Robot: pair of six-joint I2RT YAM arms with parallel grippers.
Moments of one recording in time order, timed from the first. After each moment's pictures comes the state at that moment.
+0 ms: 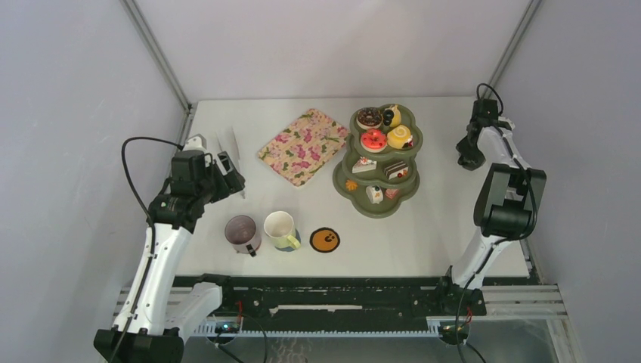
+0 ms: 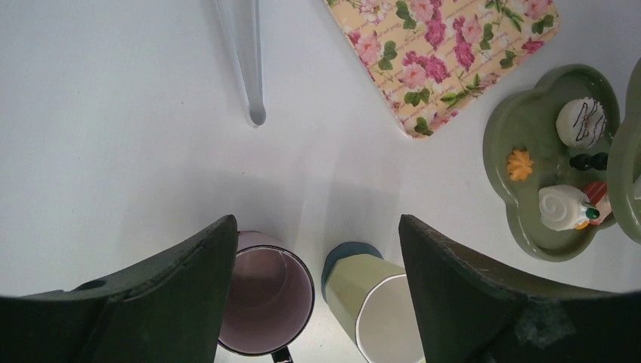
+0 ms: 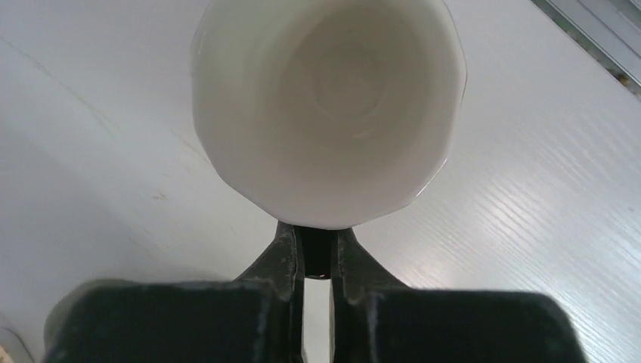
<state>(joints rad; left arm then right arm) -0.10 0.89 0.99 -0.77 -0.07 -0.44 -0.23 1.87 1.47 -0.67 0.25 0.69</state>
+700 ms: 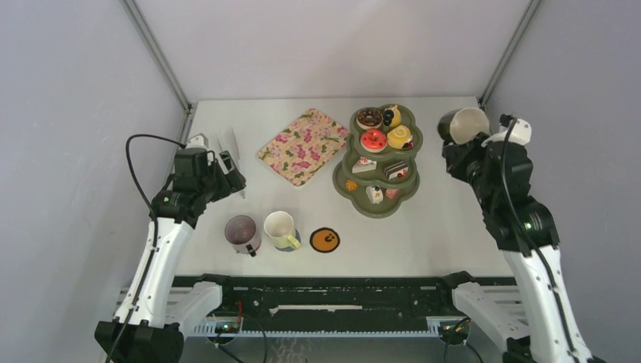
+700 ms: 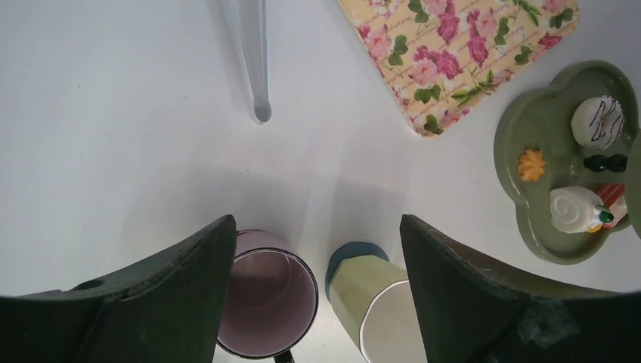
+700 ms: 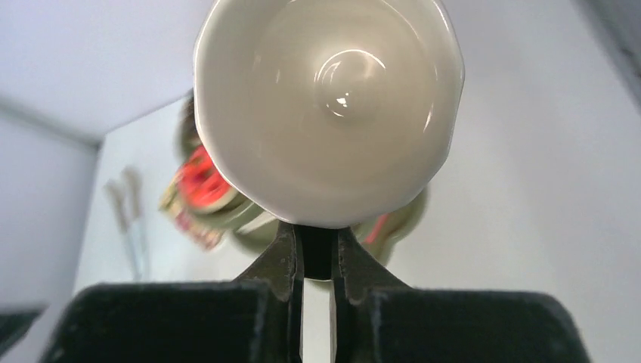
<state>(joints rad) -0.10 0.92 0.99 -0.77 -0.07 -0.44 0.17 0.85 1.25 -0.78 0.27 0.54</state>
